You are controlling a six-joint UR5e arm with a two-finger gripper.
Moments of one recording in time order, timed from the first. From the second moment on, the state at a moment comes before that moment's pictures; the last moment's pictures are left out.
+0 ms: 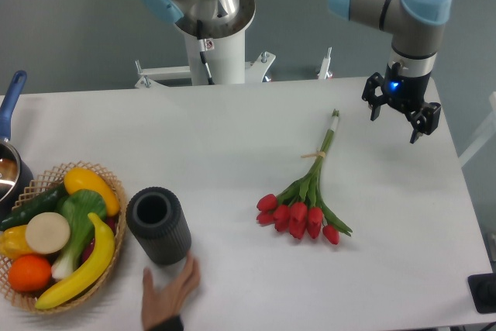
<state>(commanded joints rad) 2.95 -1.82 -1.82 -0.88 1.43 1.73</state>
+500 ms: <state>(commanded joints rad) 2.94 -1.83 -1.83 -0.87 1.43 1.71</state>
